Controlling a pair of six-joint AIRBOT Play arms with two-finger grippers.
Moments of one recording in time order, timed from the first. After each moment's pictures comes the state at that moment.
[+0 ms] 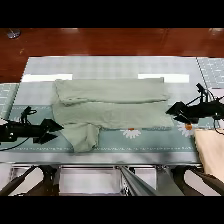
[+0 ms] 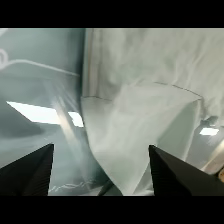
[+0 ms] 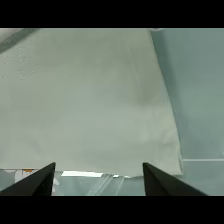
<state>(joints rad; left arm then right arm) 0.51 -1.07 0.42 0.88 -1.23 -1.27 -0.32 -1.11 0.72 -1.01 1.18 1.42</state>
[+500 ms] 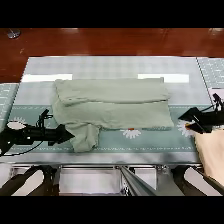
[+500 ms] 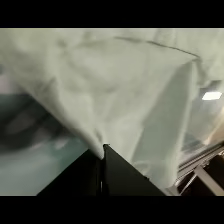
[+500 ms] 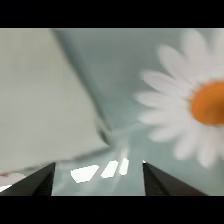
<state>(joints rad) 0.27 -1.06 0.30 0.69 -1.12 -1.17 -0.57 -1.09 0.69 -1.13 1.30 1.46</state>
